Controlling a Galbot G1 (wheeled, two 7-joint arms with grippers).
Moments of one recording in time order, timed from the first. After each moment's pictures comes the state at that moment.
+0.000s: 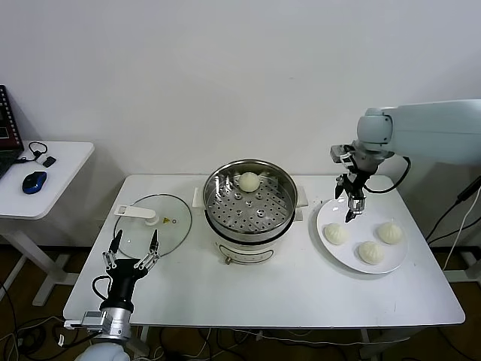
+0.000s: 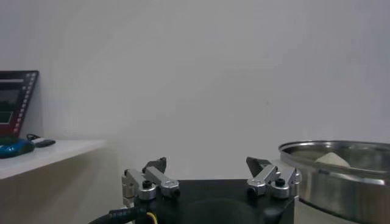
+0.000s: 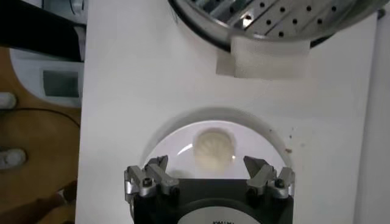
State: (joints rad) left arm 1.59 -1.40 -0.60 -1.98 -0.18 -0.17 0.00; right arm 0.90 1.05 -2.15 1.16 0.89 -0.15 -0.98
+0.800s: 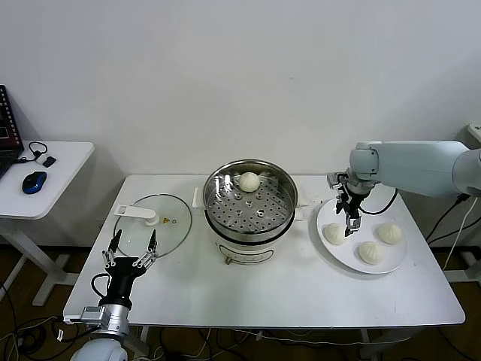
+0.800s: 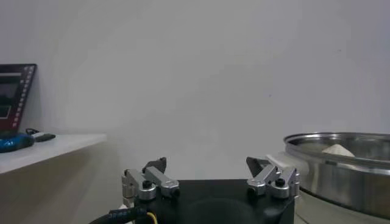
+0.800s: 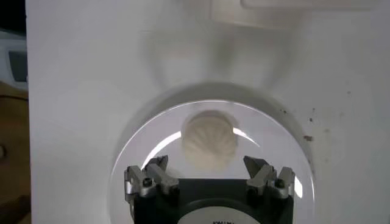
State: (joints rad) left arm 1.56 -1.38 -0.60 -1.95 -0.20 -0.15 0.00; right arm 0.65 1.04 -2.02 1.02 0.75 -0.17 -0.90
